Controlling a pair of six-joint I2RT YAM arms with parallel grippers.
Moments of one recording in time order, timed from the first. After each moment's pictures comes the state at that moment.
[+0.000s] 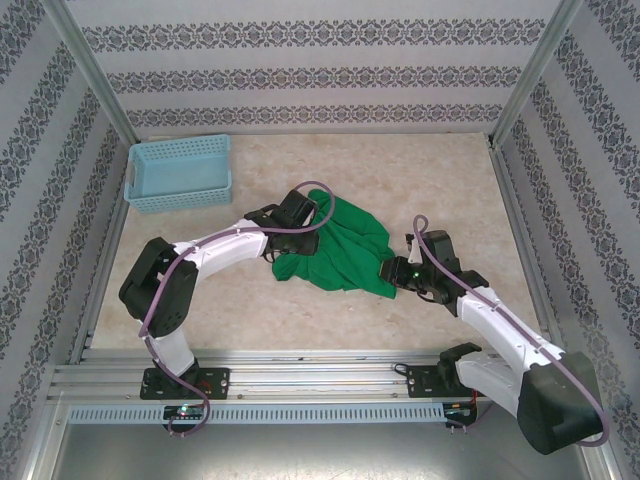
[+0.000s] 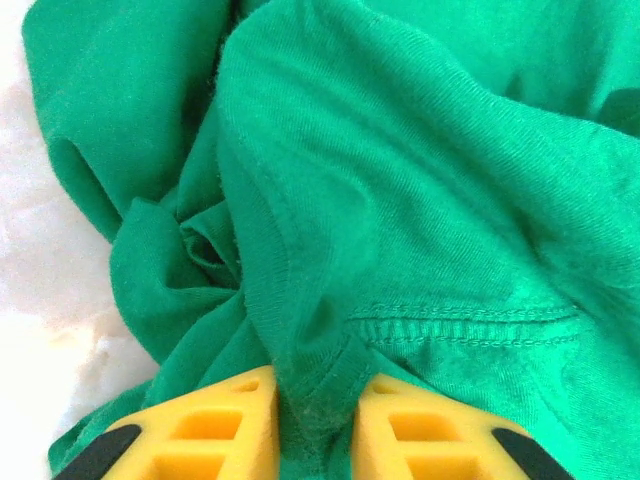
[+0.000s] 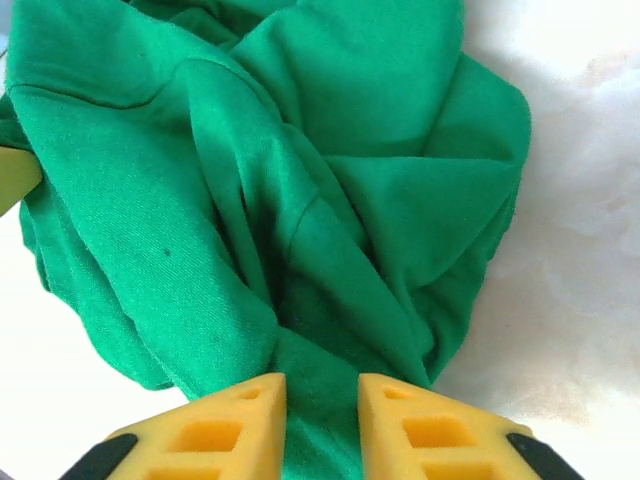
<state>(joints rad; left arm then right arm) -0.64 1.76 1.21 -0.46 0.03 -0.44 0.30 1.00 0.50 -0.36 -0.33 0.59</state>
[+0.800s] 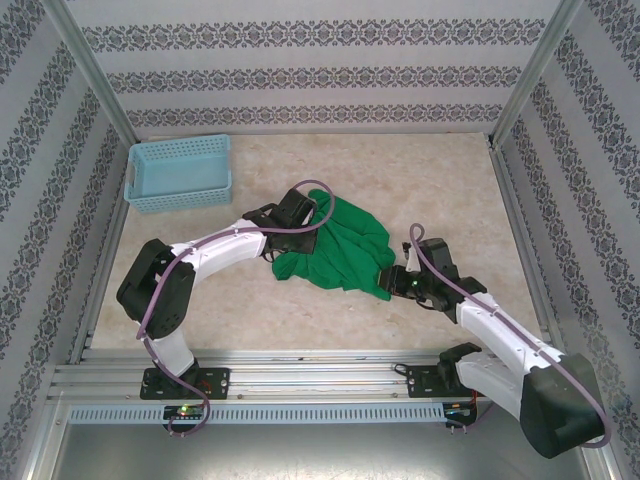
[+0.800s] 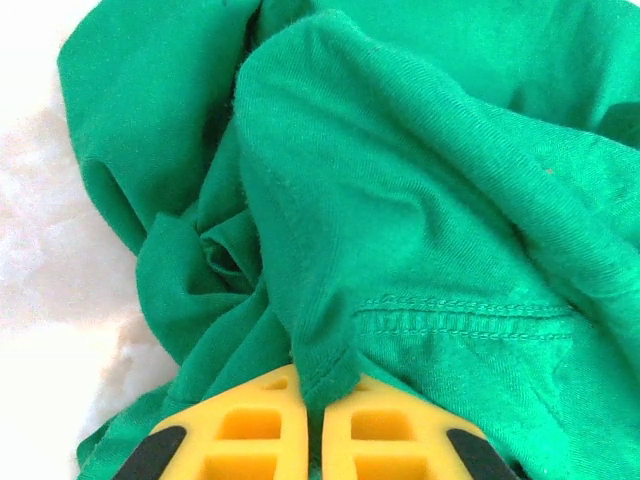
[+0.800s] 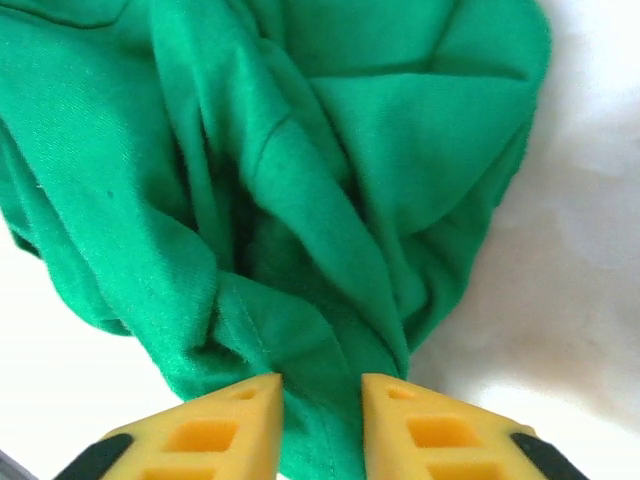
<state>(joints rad) -0.64 1.75 1.21 -0.46 0.00 -0.43 0.33 0.98 0.44 -0.34 -0.35 0.58</state>
